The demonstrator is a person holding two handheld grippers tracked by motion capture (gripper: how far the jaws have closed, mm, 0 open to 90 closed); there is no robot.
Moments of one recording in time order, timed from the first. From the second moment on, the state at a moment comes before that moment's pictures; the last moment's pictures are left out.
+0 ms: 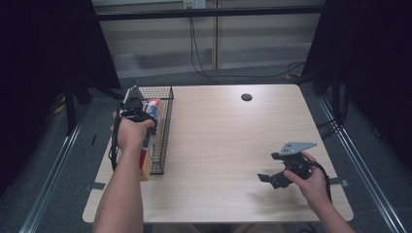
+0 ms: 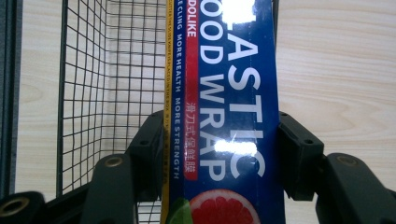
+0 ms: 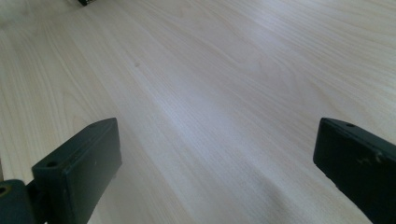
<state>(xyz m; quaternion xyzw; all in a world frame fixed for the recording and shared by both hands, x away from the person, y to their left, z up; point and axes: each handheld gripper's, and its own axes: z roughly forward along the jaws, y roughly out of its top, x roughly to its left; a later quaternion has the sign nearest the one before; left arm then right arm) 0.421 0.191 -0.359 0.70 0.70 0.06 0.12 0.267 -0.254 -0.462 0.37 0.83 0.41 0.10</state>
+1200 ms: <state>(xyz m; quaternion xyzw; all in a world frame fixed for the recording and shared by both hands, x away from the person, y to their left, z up) 0.428 0.194 -0.381 0.70 0.70 0.05 0.11 0.266 -0.257 -0.462 0.37 0.83 0.42 0.10</state>
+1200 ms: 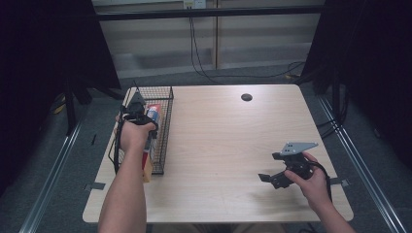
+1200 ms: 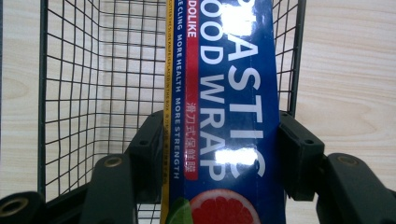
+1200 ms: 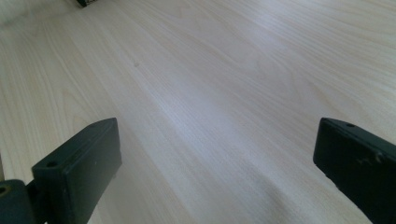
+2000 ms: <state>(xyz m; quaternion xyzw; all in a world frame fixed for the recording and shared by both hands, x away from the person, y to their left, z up) 0.431 0.193 -0.387 0.70 0.71 0.05 0.10 0.266 -0.256 -0.462 0.37 0.83 0.41 0.10</state>
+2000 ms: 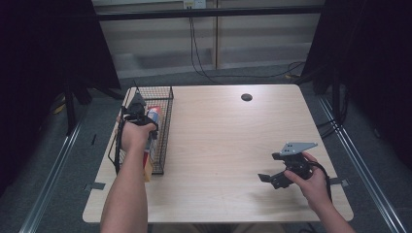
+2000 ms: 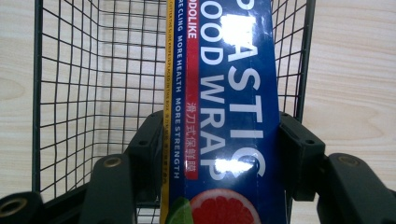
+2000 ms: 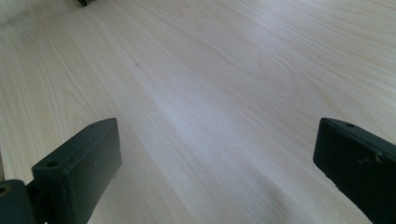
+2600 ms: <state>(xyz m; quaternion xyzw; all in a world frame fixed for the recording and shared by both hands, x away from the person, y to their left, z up) 0.432 0.191 -0.390 0.70 0.71 0.05 0.10 0.266 -0.256 -0.462 0.37 0.83 0.41 0.10</state>
